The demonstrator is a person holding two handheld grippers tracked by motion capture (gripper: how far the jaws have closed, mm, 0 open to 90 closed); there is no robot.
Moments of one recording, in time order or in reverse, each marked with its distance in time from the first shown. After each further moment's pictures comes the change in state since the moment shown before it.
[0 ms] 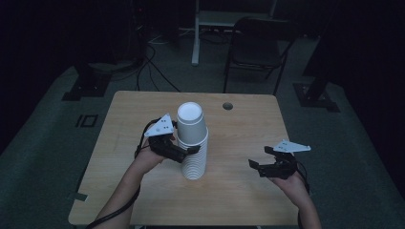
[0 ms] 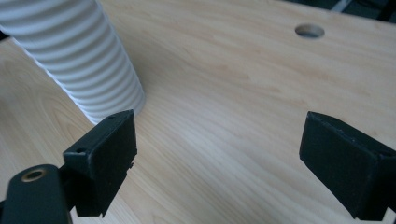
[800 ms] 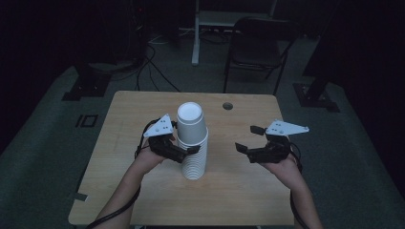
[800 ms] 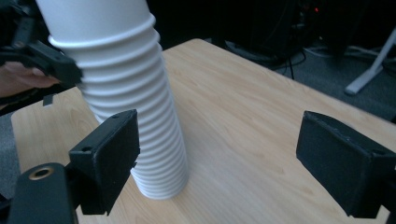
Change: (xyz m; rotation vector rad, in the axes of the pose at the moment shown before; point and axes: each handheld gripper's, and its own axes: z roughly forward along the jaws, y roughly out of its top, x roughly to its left) left arm 0.000 -0.002 0.000 -0.012 -0.005 -0.004; right arm 0.043 0.086 -0.015 -0.148 0.121 -0.126
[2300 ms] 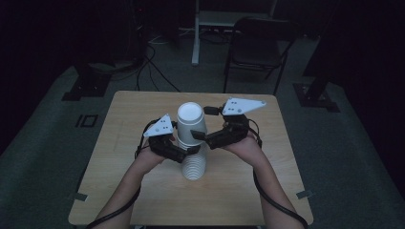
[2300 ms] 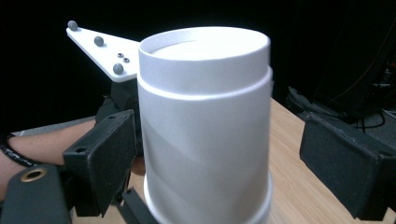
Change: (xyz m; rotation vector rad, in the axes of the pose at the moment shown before) left arm 0.000 0.000 0.000 -0.001 -0.003 -0.006; right arm 0.051 0.086 0.071 -0.109 0.274 -0.136
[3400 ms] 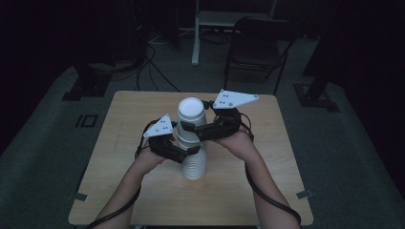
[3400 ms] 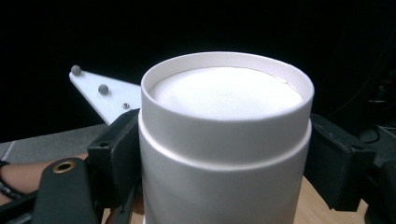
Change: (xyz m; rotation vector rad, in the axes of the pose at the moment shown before) left arm -0.001 -0.001 0.000 -0.005 -0.001 -0.005; right arm 0.009 0.026 0.014 -0.038 -0.020 -0.026
